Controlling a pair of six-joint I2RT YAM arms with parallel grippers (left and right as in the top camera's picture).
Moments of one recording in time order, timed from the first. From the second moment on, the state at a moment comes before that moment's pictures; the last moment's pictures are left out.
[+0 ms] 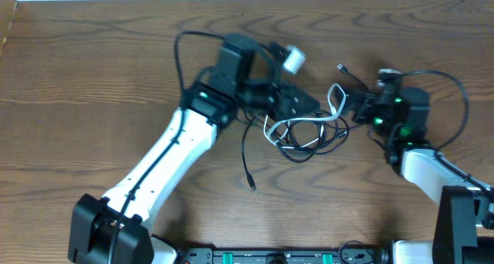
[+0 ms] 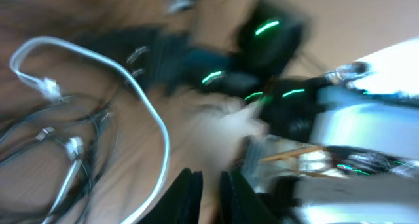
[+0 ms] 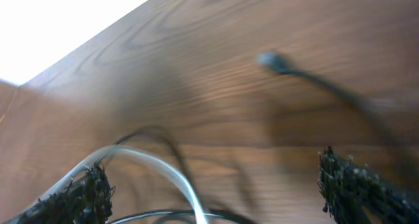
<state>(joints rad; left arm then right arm) -0.53 1.58 1.26 -0.37 0.90 -0.36 -0.06 1.55 0.57 0.41 -0.45 0.42</state>
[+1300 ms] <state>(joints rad) -0.68 1.77 1.26 -0.68 -0.04 -0.33 -0.04 1.55 0.57 0.22 -0.50 0.45</state>
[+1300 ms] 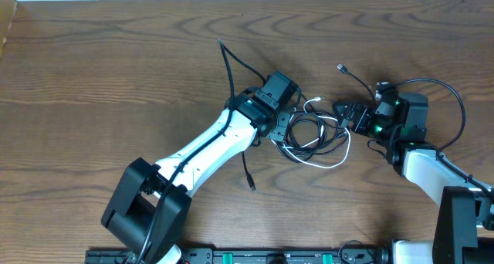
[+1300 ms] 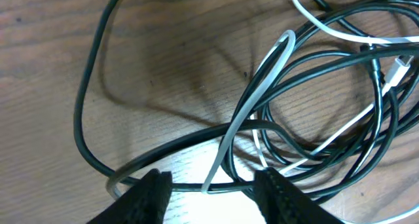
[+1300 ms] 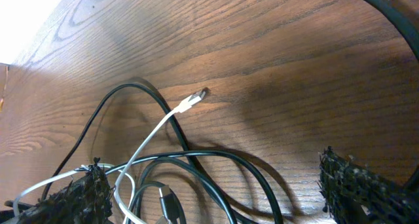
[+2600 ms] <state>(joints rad) -0.68 1.79 1.26 -0.64 -0.02 -0.33 -0.04 1.55 0.57 0.17 -0.51 0.45</state>
